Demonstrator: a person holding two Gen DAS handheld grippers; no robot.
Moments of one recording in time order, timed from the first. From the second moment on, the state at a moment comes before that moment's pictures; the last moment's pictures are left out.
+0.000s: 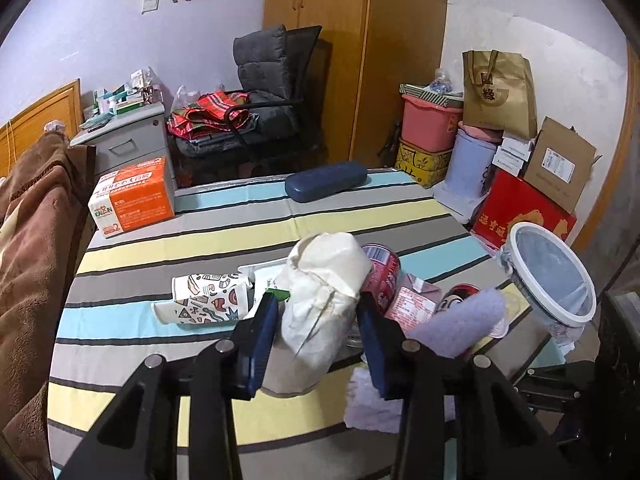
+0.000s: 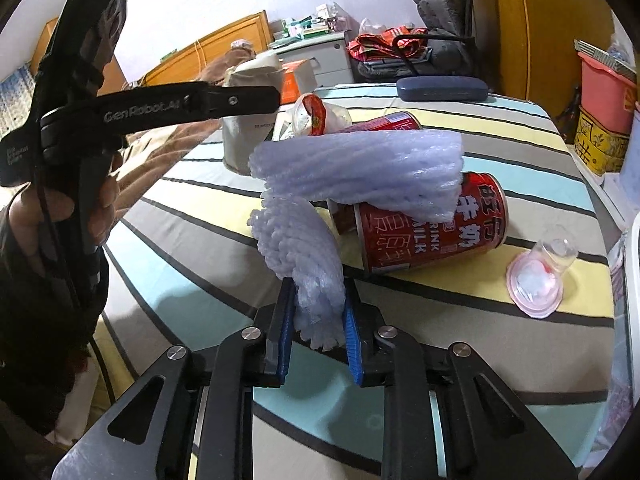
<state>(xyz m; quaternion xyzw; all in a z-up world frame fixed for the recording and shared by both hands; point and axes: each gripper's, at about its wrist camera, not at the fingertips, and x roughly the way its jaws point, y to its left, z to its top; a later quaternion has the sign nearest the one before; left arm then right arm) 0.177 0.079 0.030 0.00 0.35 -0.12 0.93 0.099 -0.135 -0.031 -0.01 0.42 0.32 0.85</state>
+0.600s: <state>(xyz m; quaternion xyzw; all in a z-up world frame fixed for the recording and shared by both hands) 0.140 0.048 0.062 0.01 0.32 -0.14 0.94 0.065 -0.186 -0.007 0.00 0.38 0.30 0.87</state>
